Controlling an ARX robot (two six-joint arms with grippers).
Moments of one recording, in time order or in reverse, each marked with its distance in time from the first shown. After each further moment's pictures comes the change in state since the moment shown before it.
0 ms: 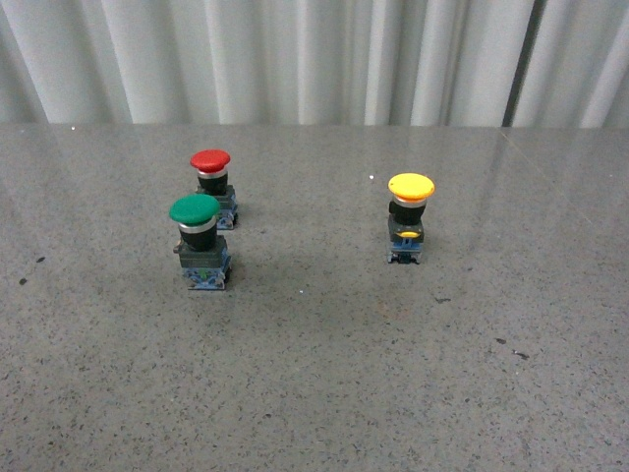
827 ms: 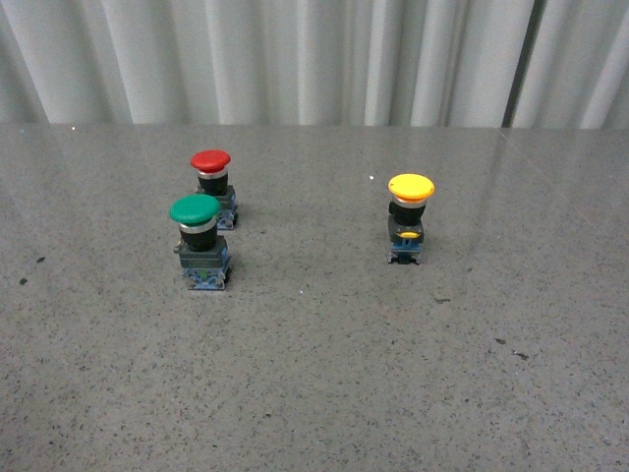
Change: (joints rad) left arm 0.413 -0.726 -0.758 0.019 0.238 -0.353; right arm 0.000 0.000 0.000 0.000 0.000 0.000
